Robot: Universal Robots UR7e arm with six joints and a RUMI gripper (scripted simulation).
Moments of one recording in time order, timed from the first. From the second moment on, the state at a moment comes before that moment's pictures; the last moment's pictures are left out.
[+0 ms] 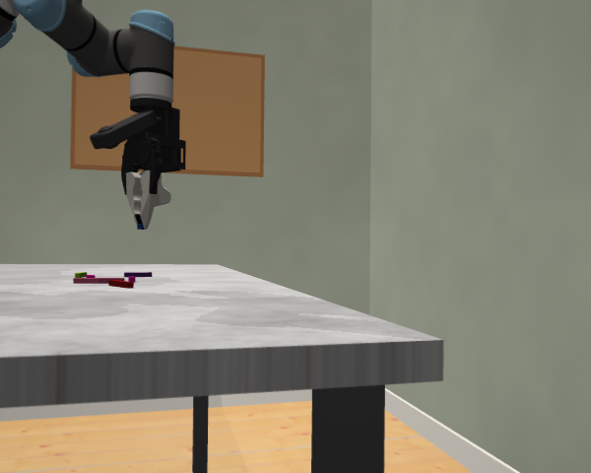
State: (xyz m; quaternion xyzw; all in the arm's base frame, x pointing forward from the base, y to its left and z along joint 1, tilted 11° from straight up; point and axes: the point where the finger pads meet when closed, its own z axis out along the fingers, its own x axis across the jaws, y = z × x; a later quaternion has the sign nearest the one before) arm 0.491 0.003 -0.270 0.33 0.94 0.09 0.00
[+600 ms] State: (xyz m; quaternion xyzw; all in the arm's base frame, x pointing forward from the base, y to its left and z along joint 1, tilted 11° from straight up) arm 0.402 0.020 -0.277 0.39 0.91 0.09 -0.01
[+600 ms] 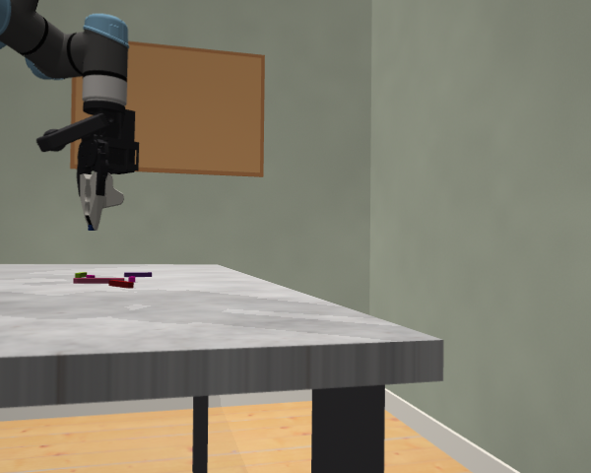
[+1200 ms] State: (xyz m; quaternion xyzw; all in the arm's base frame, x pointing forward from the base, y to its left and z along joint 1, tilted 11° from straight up) arm 0.373 0.025 -0.274 0.42 0.90 0.09 0.00
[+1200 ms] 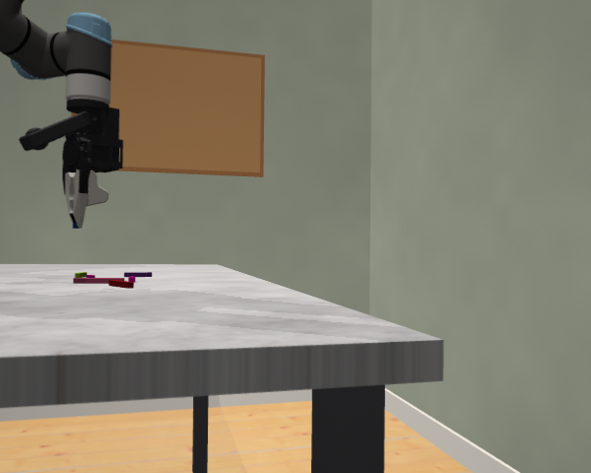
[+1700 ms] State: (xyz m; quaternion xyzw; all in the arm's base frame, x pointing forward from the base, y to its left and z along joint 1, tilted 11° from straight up) arm 0.374 0.030 -0.297 0.42 0.90 0.09 -0.01
